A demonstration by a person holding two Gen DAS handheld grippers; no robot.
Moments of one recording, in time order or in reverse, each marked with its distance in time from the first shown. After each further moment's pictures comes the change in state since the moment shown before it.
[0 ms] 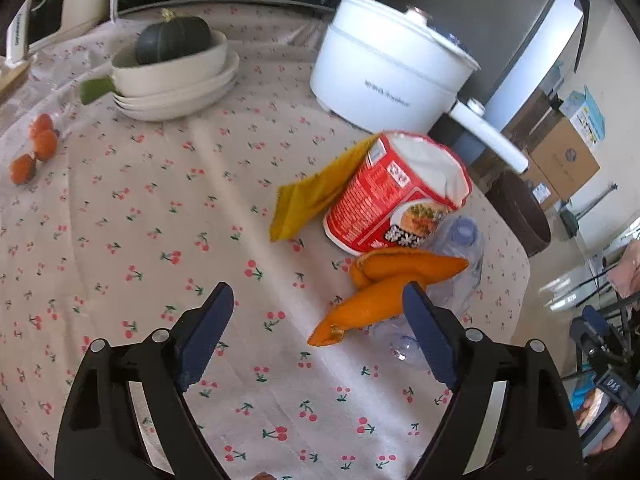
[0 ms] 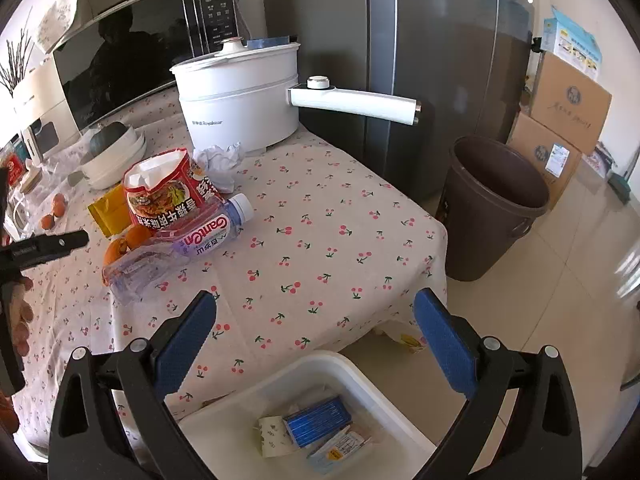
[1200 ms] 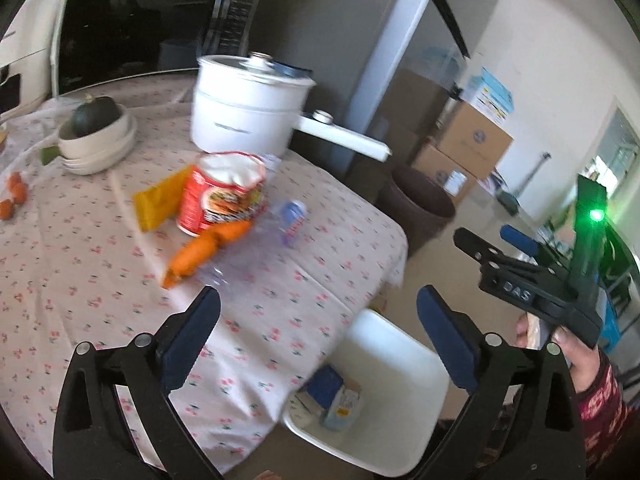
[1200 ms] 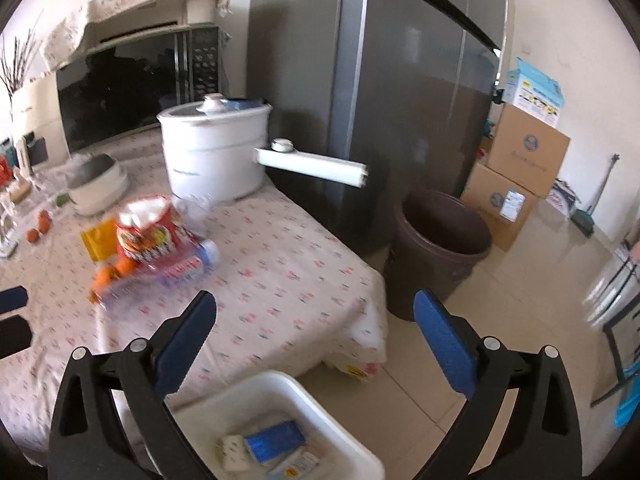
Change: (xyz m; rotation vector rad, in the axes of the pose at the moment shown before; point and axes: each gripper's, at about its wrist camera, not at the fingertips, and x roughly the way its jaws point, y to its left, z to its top) left arm -0.096 -0.119 -0.066 0.165 -0.164 -0.178; right arm -0.065 -0.005 0.013 -0.045 -0.174 -0.104
